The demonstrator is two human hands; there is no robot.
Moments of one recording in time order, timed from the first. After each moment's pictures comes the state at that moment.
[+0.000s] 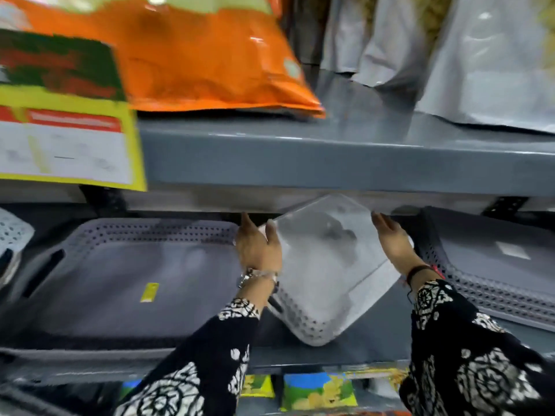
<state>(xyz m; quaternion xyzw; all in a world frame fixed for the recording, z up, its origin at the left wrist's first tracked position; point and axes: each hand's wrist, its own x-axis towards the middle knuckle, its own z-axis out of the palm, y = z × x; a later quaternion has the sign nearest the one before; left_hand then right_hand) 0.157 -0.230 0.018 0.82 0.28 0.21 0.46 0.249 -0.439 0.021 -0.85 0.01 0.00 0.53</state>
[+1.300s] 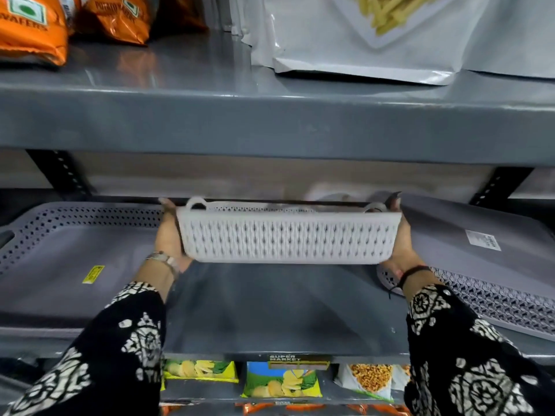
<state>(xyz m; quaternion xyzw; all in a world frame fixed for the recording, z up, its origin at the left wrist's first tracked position) 0.156 -0.235 0.028 0.46 0.30 0.15 0.83 0.287 -0.539 -0.002 -0.52 0.02 0.15 0.84</state>
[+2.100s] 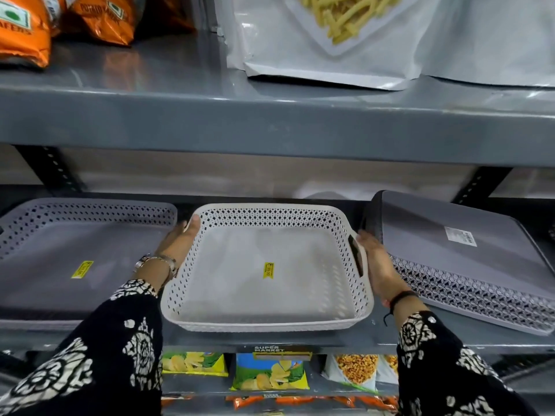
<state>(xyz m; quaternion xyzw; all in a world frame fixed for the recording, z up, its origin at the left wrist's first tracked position) 0.149 -0.242 0.003 0.82 0.34 0.01 0.47 0.254 -0.564 -0.030 -0.71 0.01 0.17 0.68</state>
